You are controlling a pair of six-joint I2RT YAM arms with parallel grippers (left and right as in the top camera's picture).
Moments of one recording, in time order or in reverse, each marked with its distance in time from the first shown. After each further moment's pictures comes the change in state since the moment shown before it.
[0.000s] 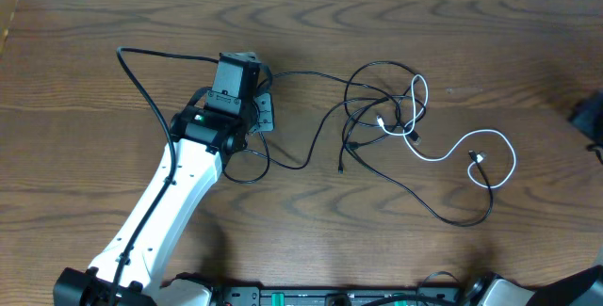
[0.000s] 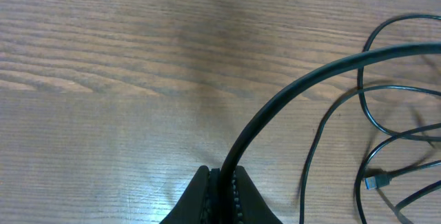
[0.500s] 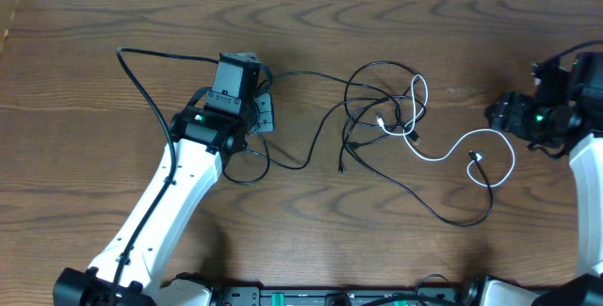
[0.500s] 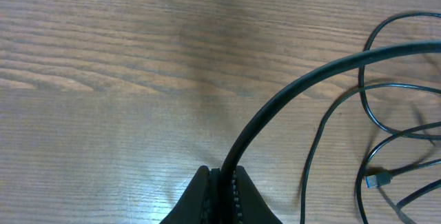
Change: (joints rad) left arm 0.000 0.000 0.000 -0.005 0.000 0.001; right arm 0.286 0.000 0.000 -0.184 -0.056 -0.113
